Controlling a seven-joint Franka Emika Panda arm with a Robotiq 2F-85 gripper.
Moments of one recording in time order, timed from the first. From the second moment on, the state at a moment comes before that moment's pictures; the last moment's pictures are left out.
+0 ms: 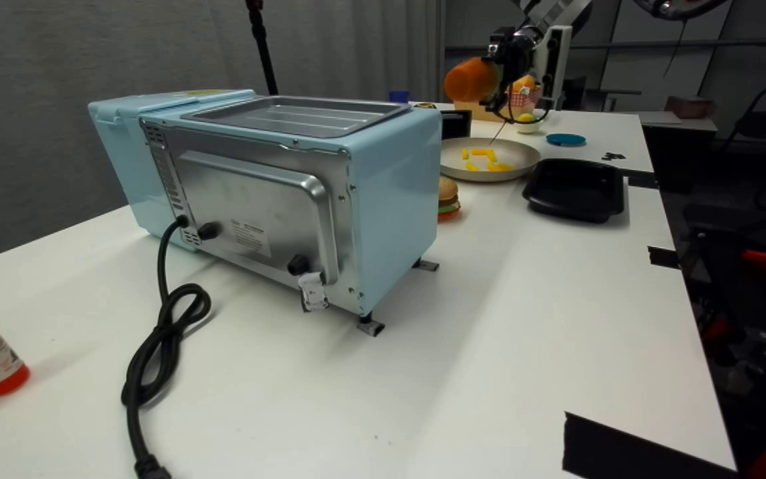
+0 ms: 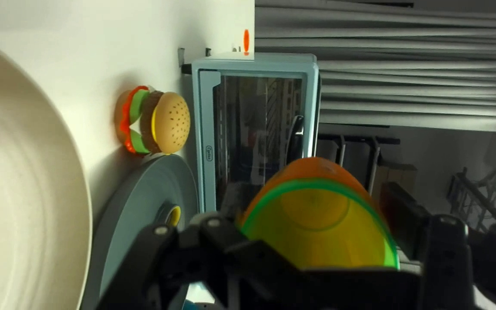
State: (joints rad) arm -0.69 1.00 -0.16 -1.20 1.08 1.10 -0.88
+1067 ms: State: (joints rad) arm -0.66 1.00 -0.16 -1.20 0.95 1.34 -1.15
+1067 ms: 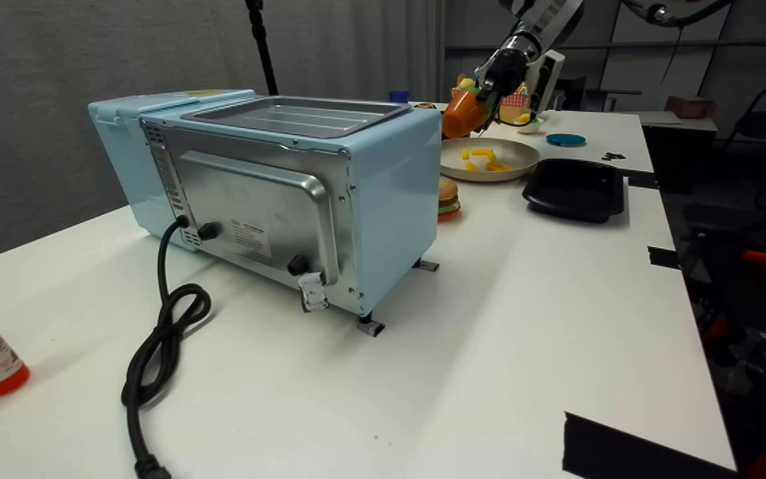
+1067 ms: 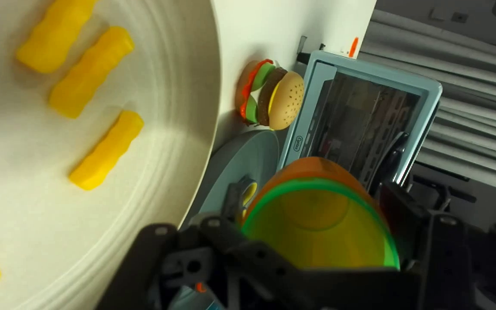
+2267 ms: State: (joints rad) arm -0.64 1.00 -0.16 -1.21 0.93 1.58 -1.33
